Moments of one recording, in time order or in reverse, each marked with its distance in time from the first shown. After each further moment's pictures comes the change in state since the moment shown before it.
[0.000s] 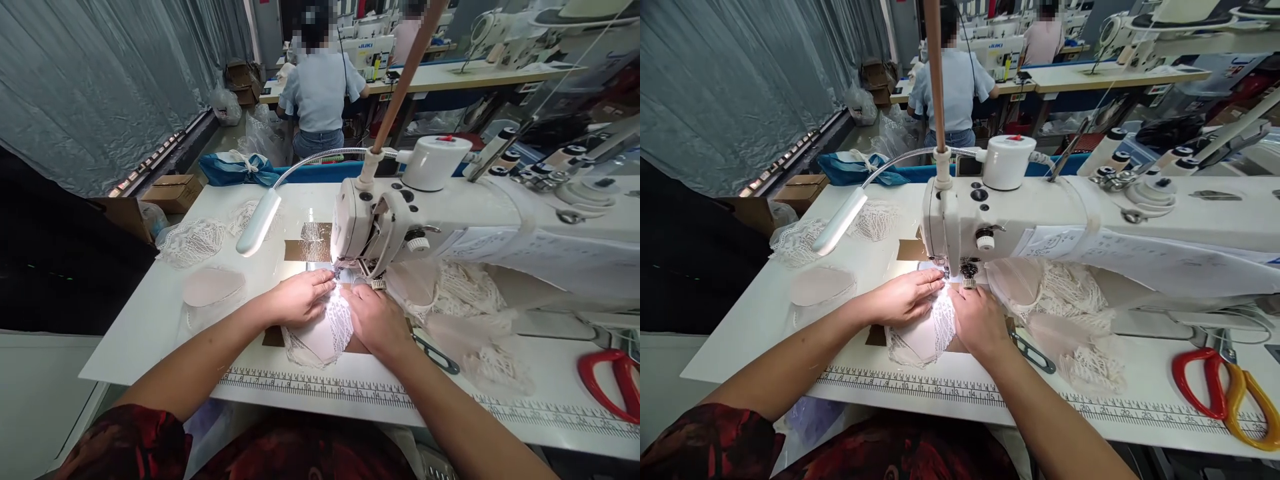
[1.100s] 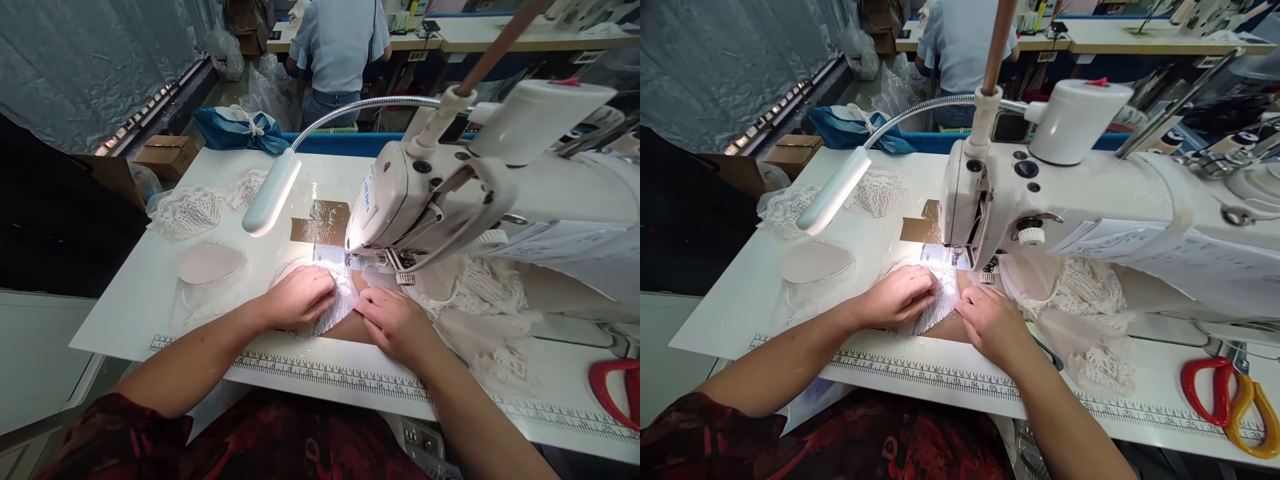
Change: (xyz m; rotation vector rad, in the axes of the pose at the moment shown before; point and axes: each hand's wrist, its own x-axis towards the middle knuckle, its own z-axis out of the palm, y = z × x) left_hand -0.015 0.018 0.006 -0.204 0.183 -0.015; right_hand -0.011 0.016 -0.017 0.207 -0.043 -0.339
